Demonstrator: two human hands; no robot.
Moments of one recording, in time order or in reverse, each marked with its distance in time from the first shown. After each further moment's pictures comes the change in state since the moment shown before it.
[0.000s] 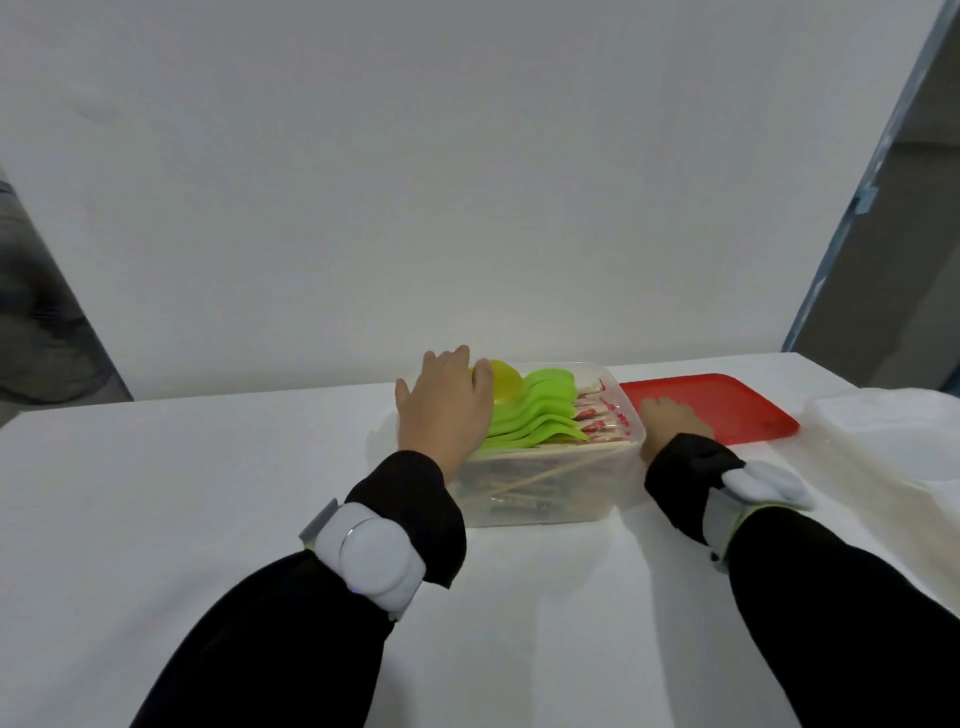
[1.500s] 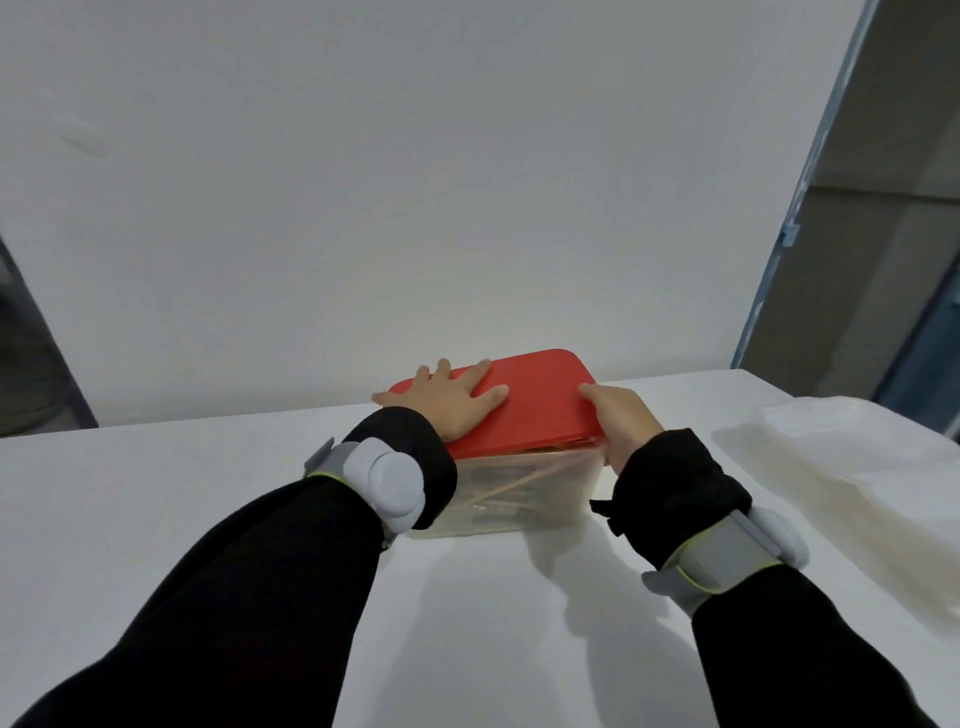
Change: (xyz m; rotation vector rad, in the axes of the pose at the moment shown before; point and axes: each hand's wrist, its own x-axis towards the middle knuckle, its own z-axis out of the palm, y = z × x) left_hand 0.032 -0.003 -0.003 0.354 -0.403 0.105; right_hand -0.080 -0.043 -0.072 1.403 -0.095 0.138
